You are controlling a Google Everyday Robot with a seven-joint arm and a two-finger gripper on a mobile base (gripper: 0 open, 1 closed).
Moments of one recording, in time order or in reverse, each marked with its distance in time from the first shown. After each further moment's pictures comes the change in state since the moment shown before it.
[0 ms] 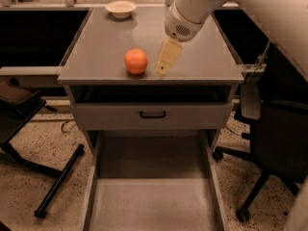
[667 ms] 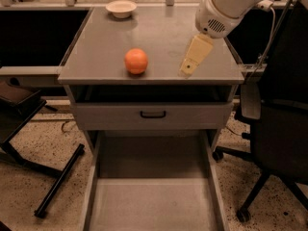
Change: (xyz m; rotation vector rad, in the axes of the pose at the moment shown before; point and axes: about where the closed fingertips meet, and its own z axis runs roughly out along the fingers) arm 0.046 0.017 -0.072 0.114 0.054 0.089
